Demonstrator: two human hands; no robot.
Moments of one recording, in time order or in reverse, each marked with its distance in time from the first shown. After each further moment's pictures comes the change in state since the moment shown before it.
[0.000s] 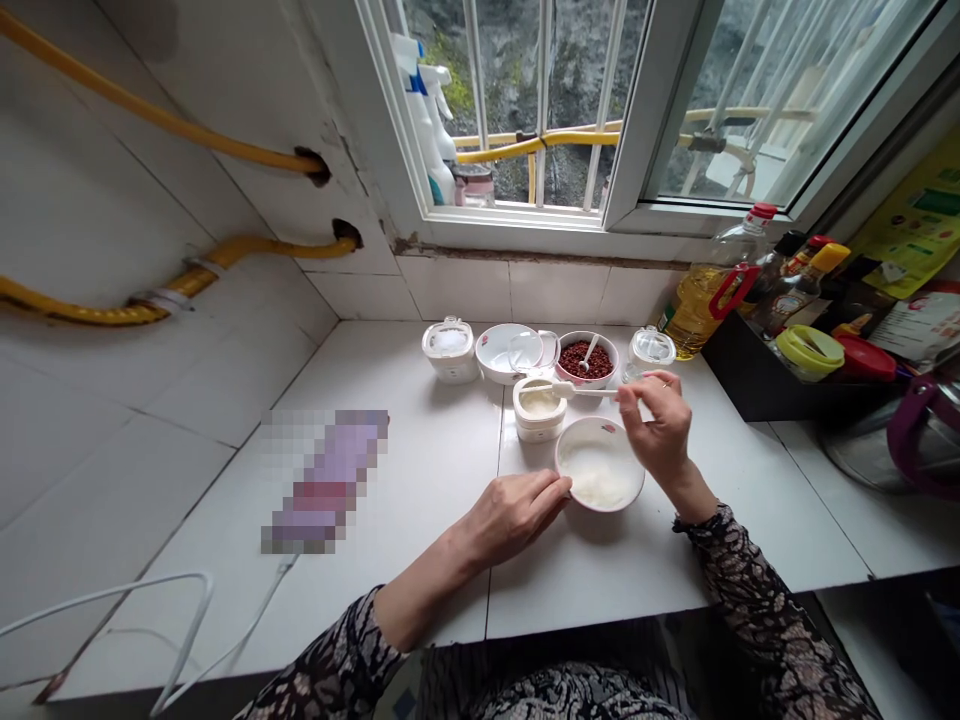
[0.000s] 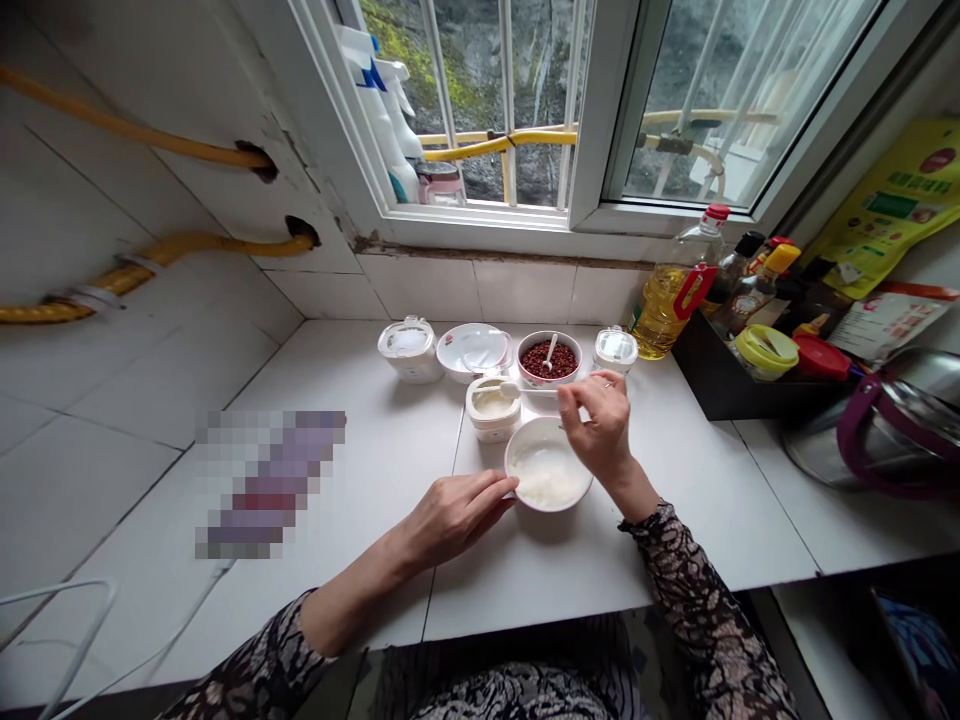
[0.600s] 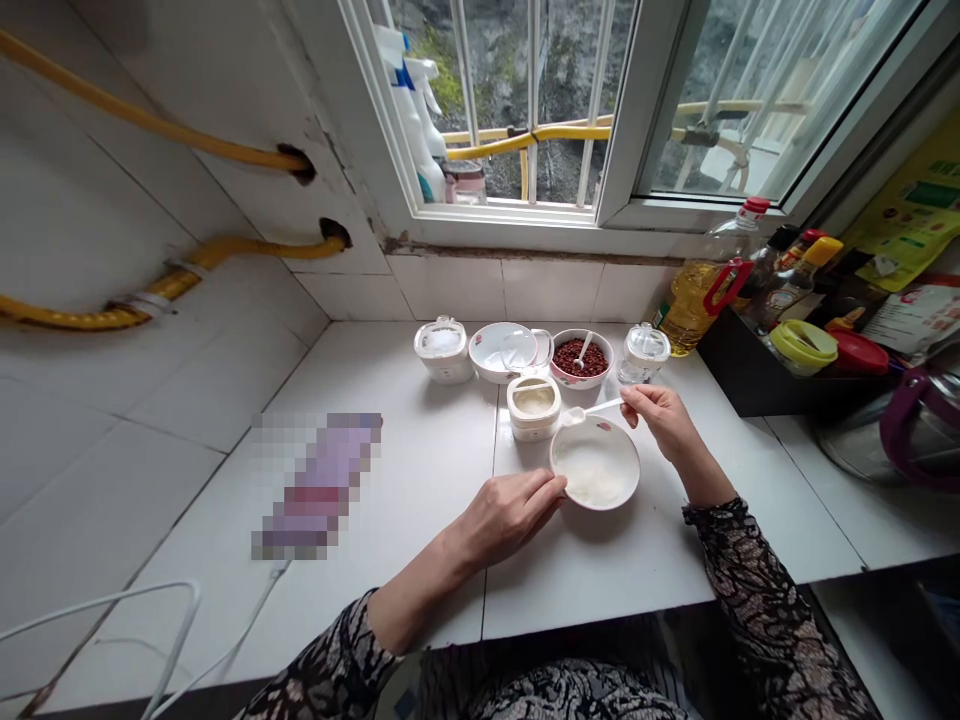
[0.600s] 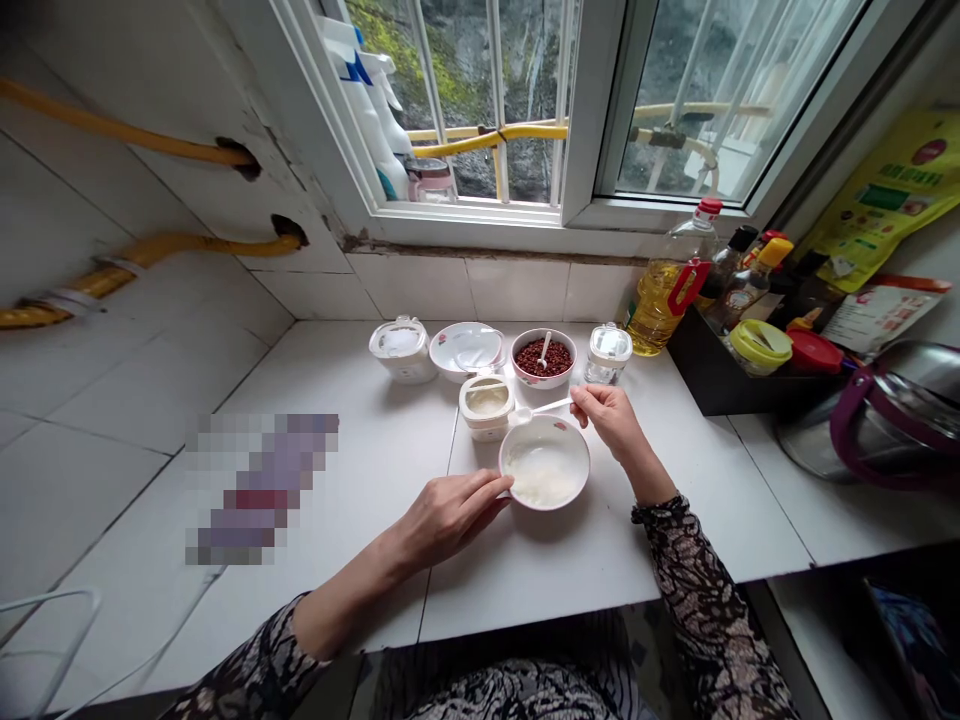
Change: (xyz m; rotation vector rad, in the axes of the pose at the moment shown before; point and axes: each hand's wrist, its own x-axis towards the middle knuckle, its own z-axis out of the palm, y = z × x) left_hand -0.002 0.000 0.000 0.009 -0.021 -0.009; right_hand -0.001 0.035 -0.006 0.612 -0.389 0.674
